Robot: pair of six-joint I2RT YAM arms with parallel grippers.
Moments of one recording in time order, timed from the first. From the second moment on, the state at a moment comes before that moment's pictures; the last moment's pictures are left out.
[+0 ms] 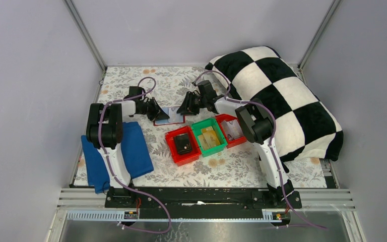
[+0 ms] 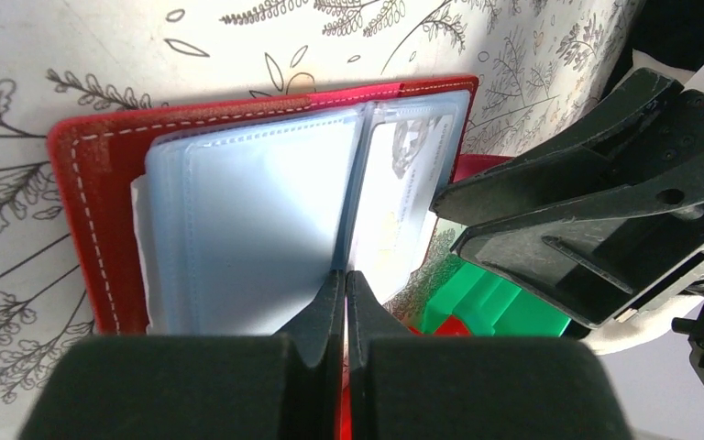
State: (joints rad) left arm -0.02 2.00 1.15 -0.19 0.70 -0.61; right arm 0.58 2.38 1.66 0.04 -0.57 0.83
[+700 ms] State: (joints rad) left arm -0.02 1.97 1.10 -0.17 0.70 -0.62; right arm 0.59 2.37 1.67 0.02 -0.56 0.80
